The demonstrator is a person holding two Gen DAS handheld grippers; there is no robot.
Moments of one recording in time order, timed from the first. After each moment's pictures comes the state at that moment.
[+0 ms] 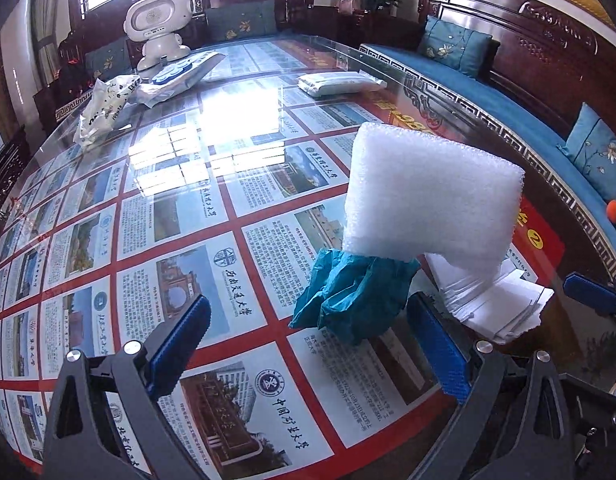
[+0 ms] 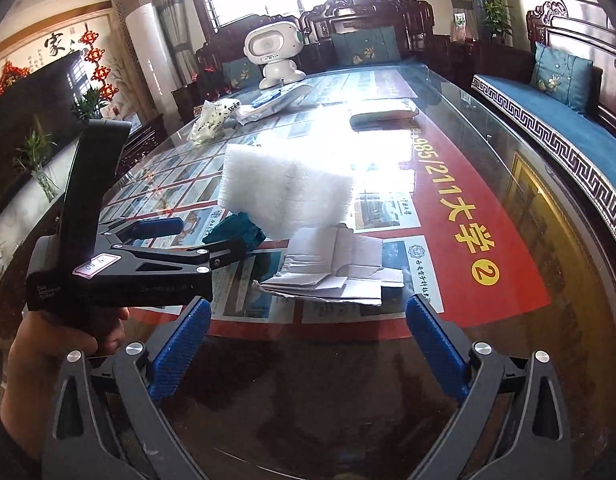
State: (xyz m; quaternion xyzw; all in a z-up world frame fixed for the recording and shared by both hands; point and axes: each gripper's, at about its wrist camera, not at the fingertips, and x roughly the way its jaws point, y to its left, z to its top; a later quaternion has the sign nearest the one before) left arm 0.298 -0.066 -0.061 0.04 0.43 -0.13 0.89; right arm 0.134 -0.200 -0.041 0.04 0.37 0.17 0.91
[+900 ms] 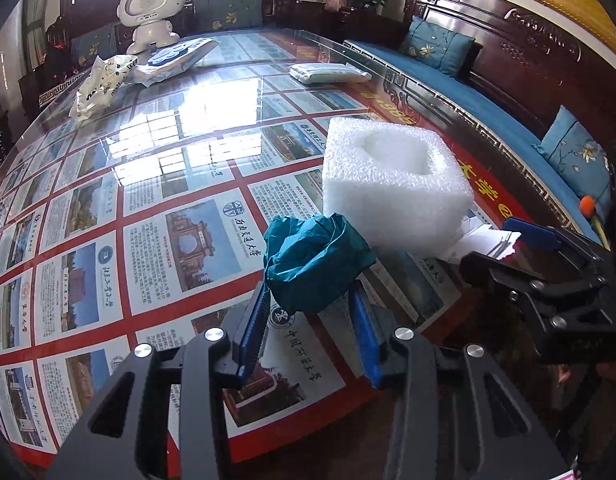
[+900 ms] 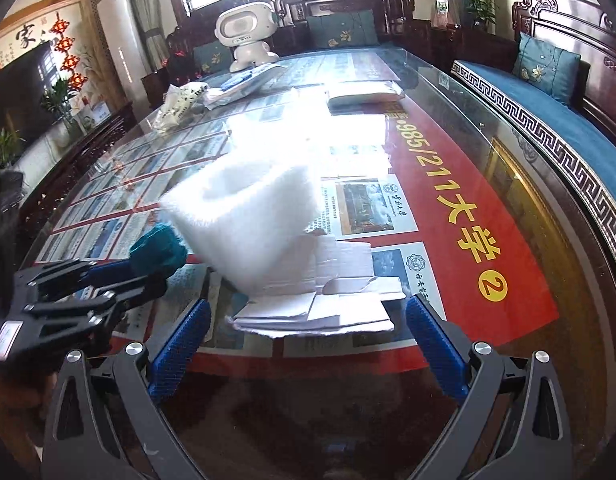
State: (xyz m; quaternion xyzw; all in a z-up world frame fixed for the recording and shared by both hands) left arm 0.269 -0.035 -0.061 0.02 0.44 -0.17 0.88; right arm 0.178 -0.181 -0.054 0.02 0.41 0.11 0.91
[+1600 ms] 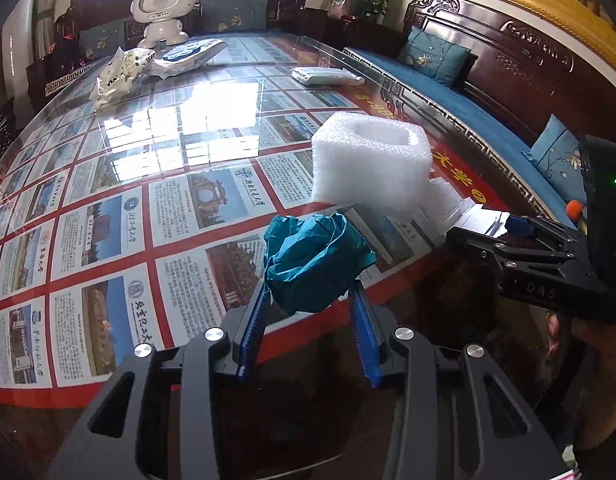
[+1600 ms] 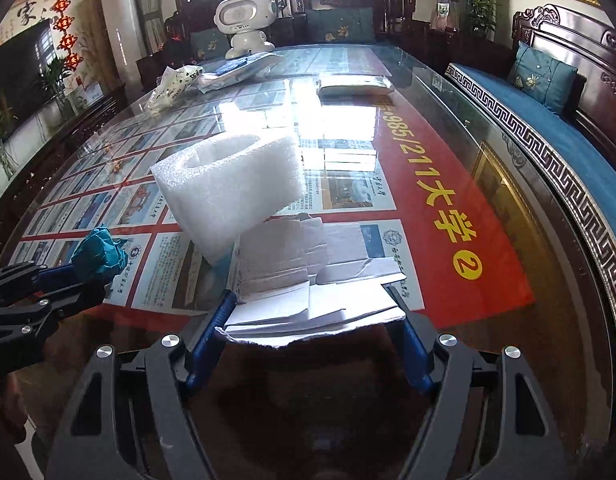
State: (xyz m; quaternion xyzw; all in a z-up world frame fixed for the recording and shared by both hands) left arm 0.215 -0.018 -0.053 -0.01 0.43 -0.17 0.88; right arm 0.143 -0.191 -0.052 -0.01 0.41 0.09 0.91
